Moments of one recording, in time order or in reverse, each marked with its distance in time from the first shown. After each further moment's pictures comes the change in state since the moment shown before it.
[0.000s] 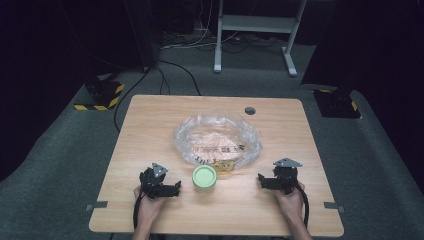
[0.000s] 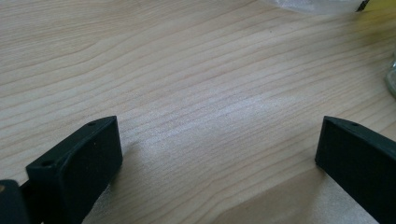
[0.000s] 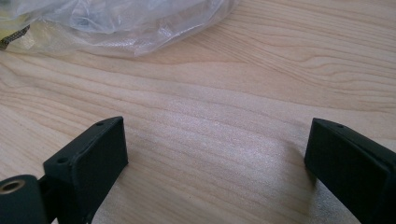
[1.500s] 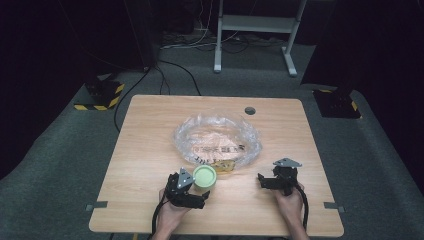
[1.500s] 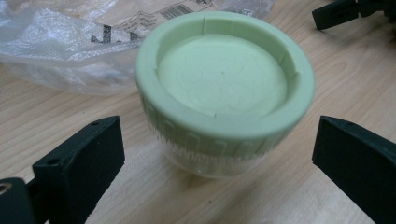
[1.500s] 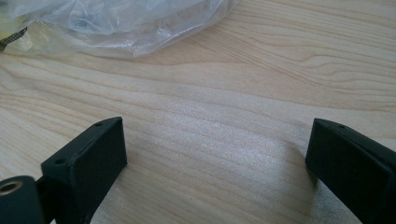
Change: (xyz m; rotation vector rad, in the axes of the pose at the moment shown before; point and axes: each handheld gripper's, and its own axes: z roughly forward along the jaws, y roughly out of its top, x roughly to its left) left arm -0.091 0.002 -0.021 -0.017 -0.305 0.075; right arm 0.001 0.000 0.001 0.001 -0.005 0.009
